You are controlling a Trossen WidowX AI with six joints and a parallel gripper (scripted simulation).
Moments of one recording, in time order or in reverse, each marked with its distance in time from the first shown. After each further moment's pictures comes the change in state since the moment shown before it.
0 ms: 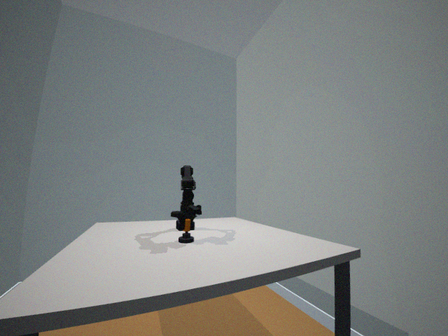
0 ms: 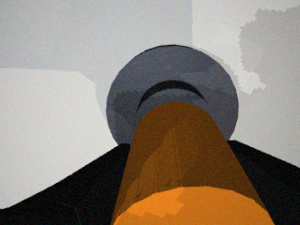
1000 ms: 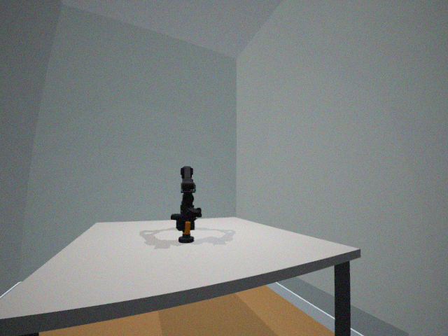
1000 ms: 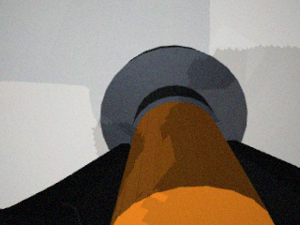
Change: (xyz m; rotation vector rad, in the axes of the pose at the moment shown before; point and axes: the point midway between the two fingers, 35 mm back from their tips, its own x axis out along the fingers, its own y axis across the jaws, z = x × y) arm 0.015 0.000 0.000 0.000 -0.001 -0.003
